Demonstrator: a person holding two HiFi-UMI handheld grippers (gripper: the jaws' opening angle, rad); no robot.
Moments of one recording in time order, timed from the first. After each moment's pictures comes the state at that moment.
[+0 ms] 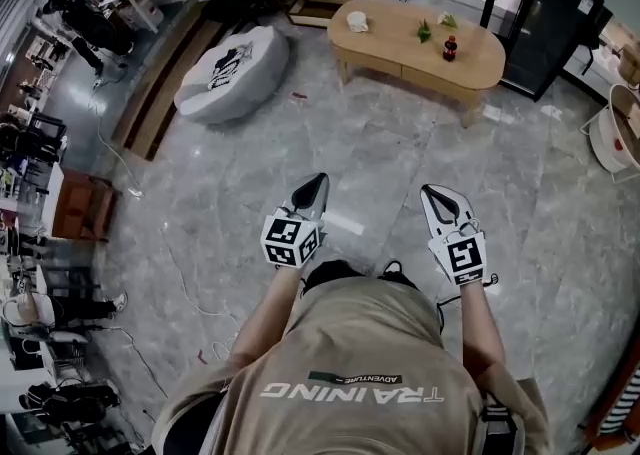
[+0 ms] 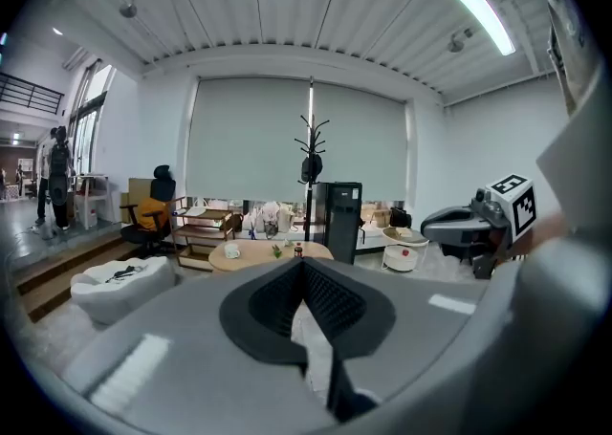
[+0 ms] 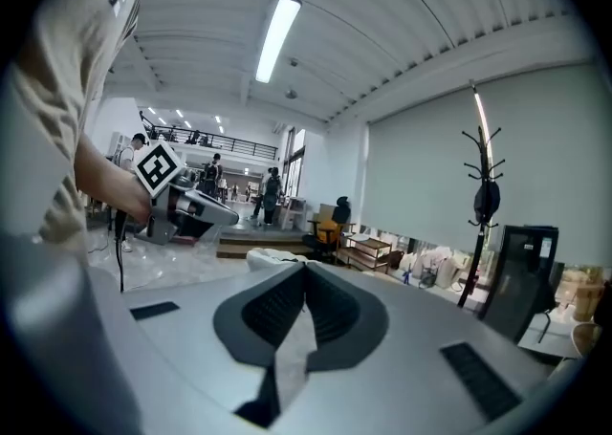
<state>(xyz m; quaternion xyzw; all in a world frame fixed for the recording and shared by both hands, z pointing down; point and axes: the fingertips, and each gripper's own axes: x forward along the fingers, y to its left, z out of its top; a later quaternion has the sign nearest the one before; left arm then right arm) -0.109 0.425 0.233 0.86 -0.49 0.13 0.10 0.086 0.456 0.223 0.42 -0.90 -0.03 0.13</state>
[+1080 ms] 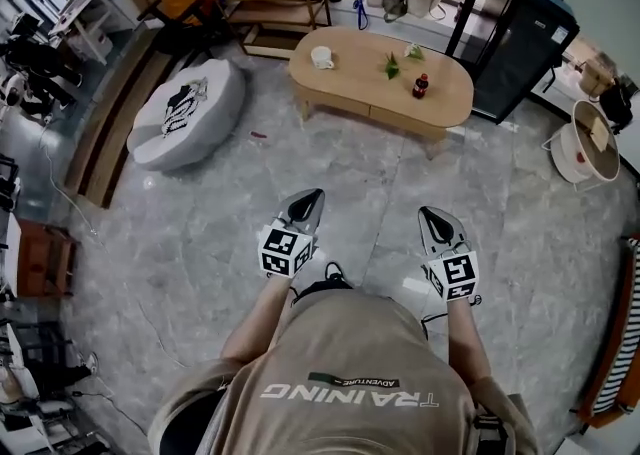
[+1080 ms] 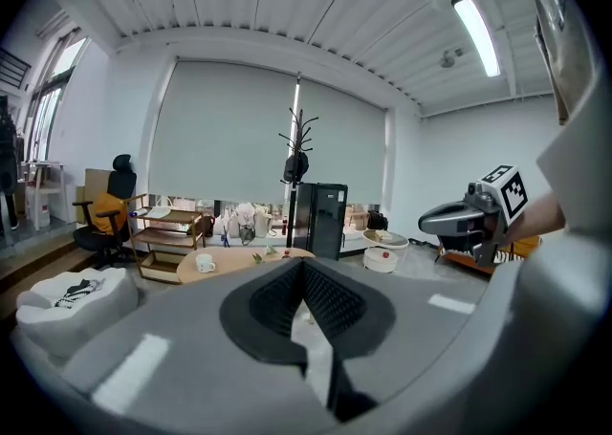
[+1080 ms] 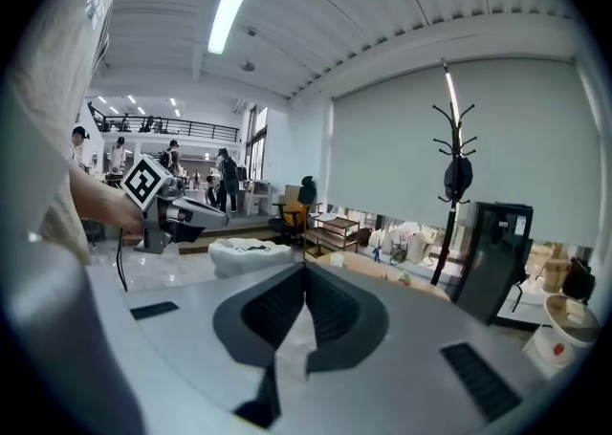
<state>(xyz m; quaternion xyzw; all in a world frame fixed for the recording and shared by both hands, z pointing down) -0.123 0.253 0.267 0.91 -0.40 0.12 0.10 0.080 0.318 0.244 0.51 -0.85 0.04 0.16</state>
